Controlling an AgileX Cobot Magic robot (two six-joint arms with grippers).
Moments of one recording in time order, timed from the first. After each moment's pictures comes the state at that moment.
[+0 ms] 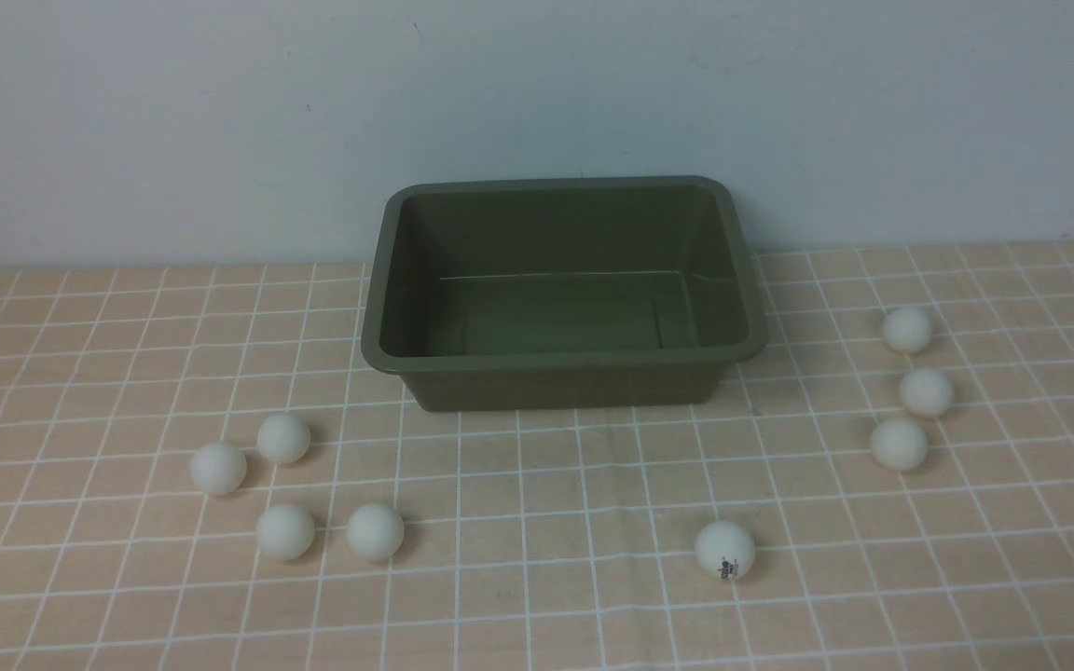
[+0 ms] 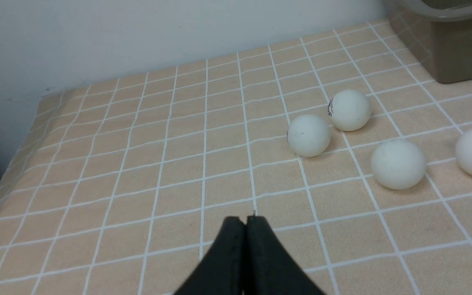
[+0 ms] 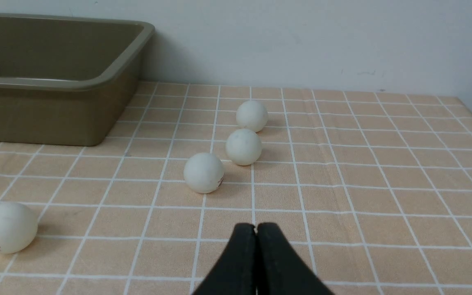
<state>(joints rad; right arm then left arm) -0.03 -0.01 0.03 0.18 0.37 -0.19 0.08 -0.01 0.03 -0.05 0.33 0.24</state>
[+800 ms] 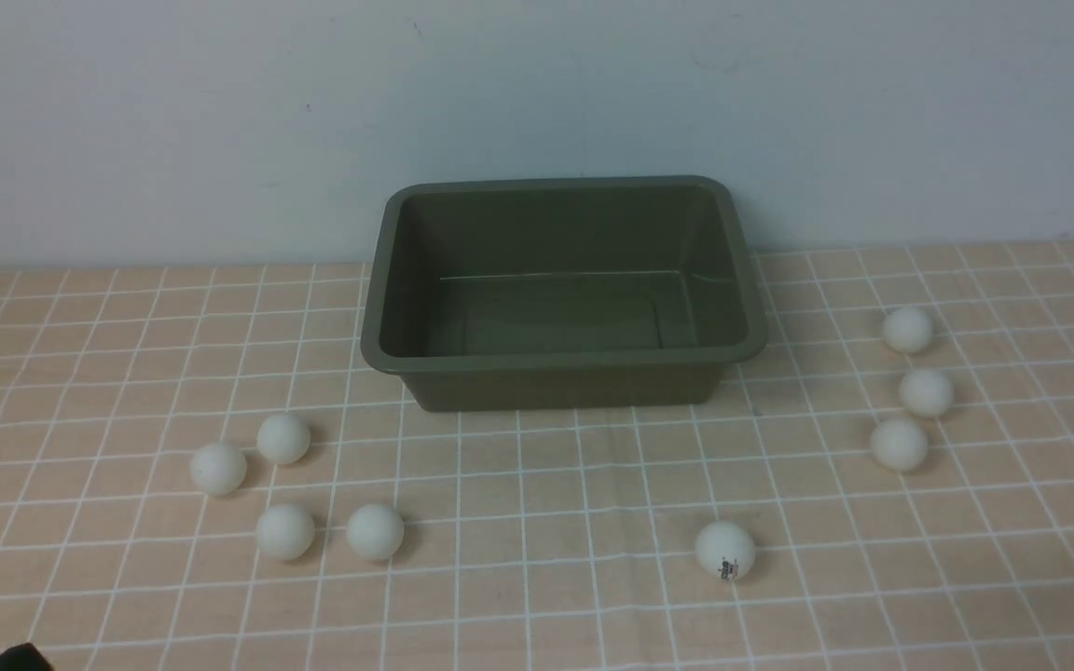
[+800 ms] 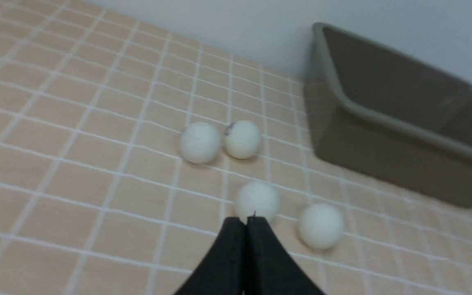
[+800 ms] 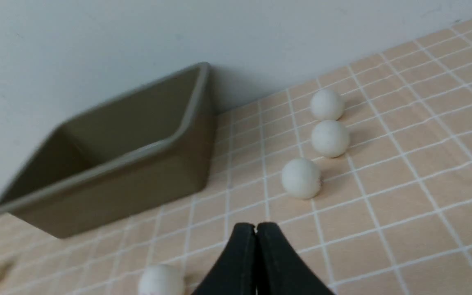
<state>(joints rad) -0.03 -0.01 0.03 0.72 0.38 -0.18 0.08 -0.01 0.03 -0.55 0.35 0.04</state>
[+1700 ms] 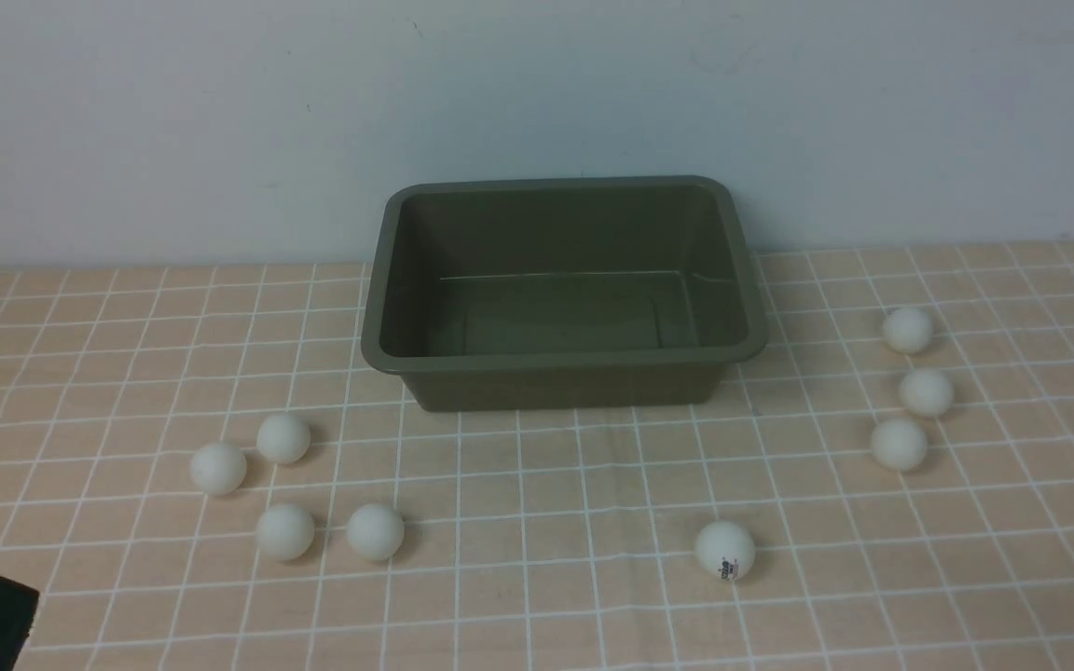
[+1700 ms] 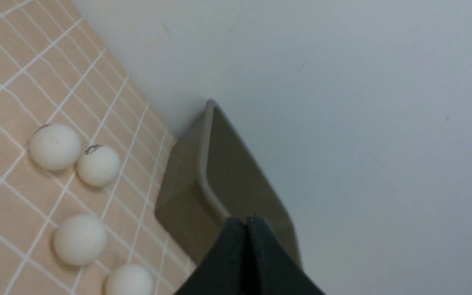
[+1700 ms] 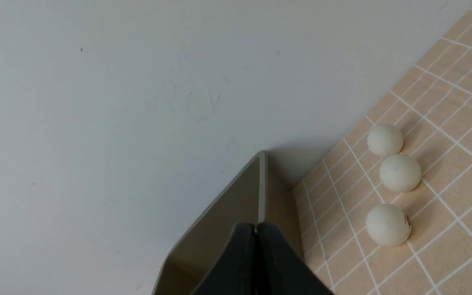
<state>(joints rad) -0.03 -0.01 0.03 1.14 0.22 -0.18 0.08 -0.01 0.03 -1.19 0.17 0.05</state>
